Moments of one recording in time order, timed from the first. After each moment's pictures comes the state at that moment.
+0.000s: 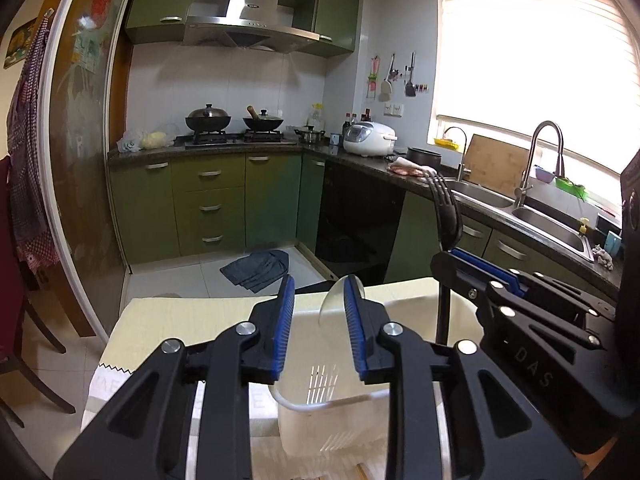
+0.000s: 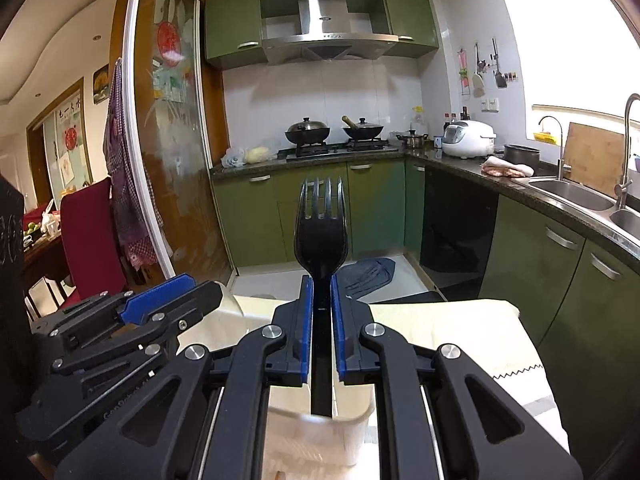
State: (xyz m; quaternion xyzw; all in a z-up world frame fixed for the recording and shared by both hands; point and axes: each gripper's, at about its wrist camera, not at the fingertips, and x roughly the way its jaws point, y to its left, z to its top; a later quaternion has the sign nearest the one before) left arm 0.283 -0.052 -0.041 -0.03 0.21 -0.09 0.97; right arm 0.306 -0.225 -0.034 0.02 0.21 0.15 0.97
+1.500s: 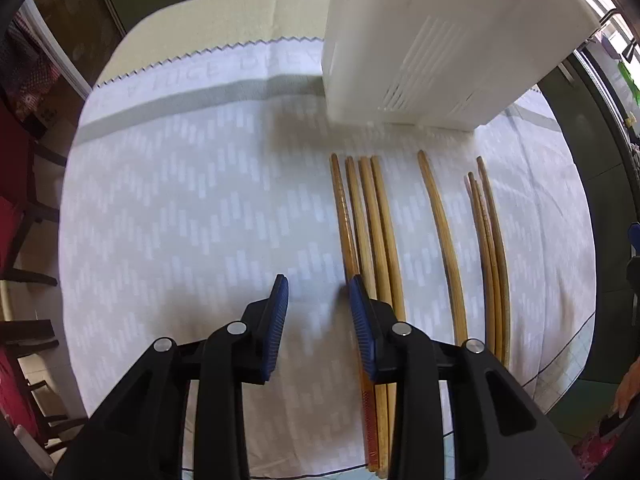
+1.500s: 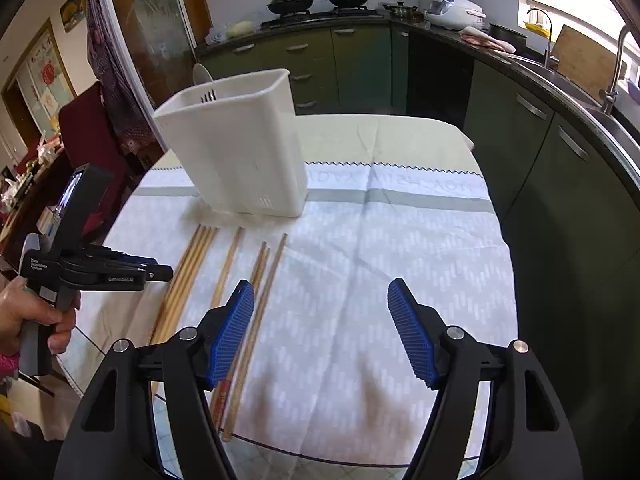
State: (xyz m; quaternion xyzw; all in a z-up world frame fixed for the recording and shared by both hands) left arm 0.237 -0.033 -0.160 -0.02 0.63 -0.06 0.77; right arm 0.178 -0.322 -0.077 0.00 0.45 0.14 0.88
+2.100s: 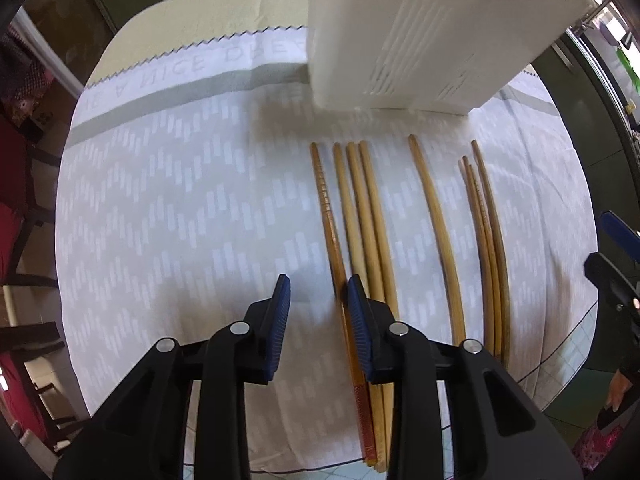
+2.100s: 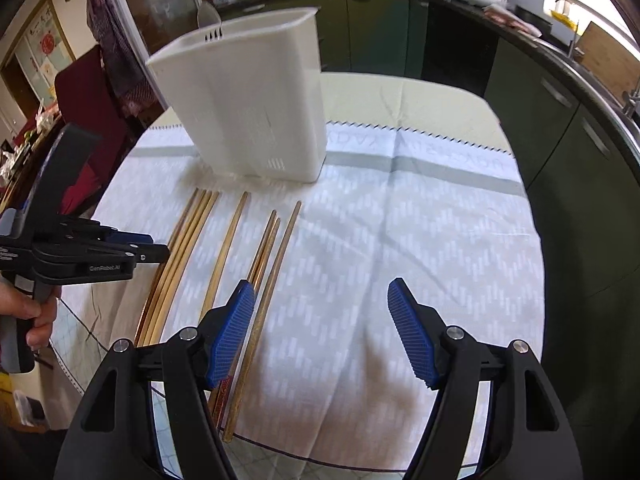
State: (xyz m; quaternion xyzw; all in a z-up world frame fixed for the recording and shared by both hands) left arm 0.242 -0.061 -0.173 -0.01 0.65 -0.06 0.76; right arm 0.201 -0.291 -0.109 -0.03 0.52 0.16 0.84
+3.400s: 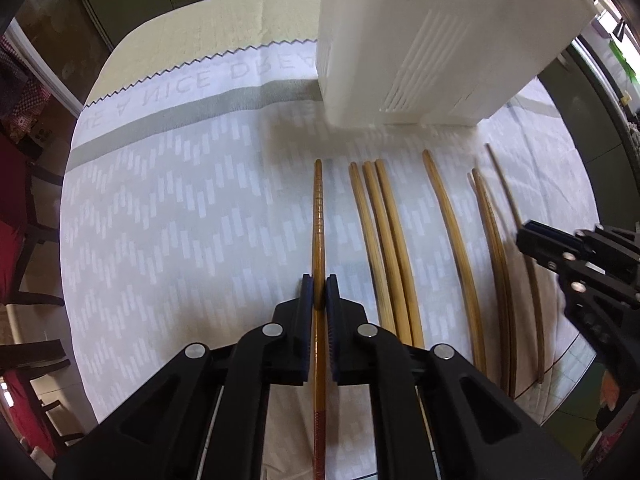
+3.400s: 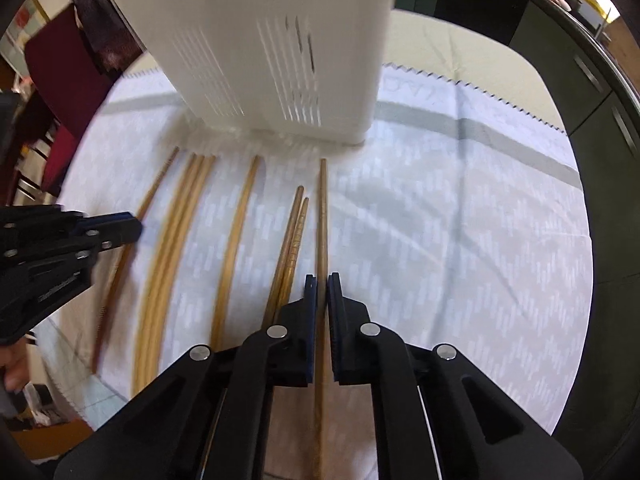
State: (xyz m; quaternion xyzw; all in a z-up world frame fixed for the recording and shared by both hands) left arm 0.255 -0.043 -0.168 0.00 0.63 -0.08 0.78; right arm 0.243 -0.233 -0.156 -0.05 0.59 0.14 0.79
